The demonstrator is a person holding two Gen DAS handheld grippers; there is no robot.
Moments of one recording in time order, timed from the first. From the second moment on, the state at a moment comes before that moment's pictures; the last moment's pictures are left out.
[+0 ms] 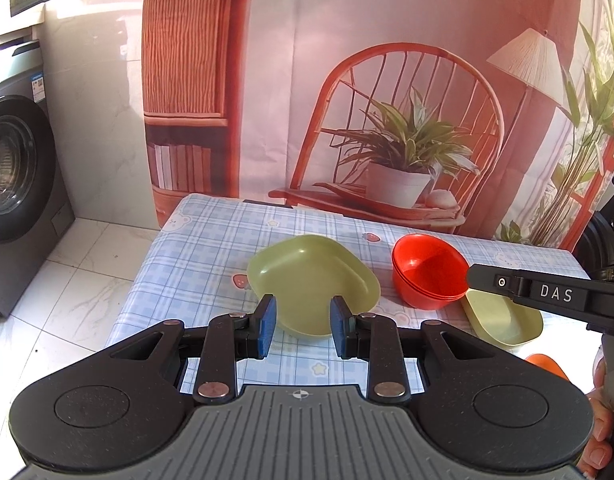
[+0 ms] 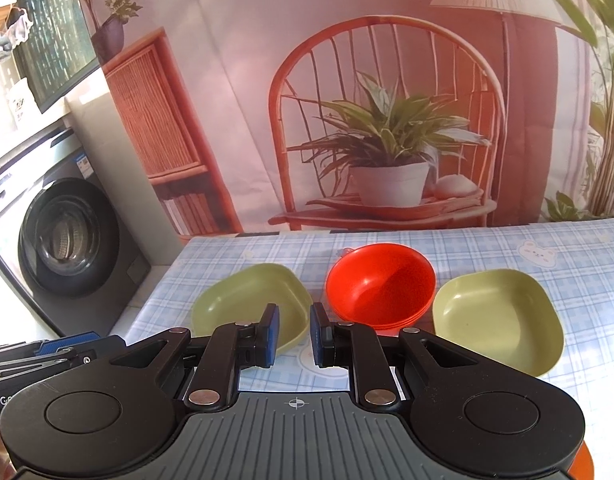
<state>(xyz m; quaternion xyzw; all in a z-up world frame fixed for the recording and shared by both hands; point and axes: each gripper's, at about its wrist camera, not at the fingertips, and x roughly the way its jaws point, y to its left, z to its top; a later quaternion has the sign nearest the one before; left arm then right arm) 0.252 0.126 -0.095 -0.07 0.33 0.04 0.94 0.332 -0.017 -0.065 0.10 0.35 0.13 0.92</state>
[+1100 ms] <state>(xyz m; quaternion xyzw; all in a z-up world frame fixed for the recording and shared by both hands) 0.244 0.177 -0.098 -0.10 0.33 0.08 0.94 0.351 0.044 -0.059 0.08 0.35 0.16 0.92</state>
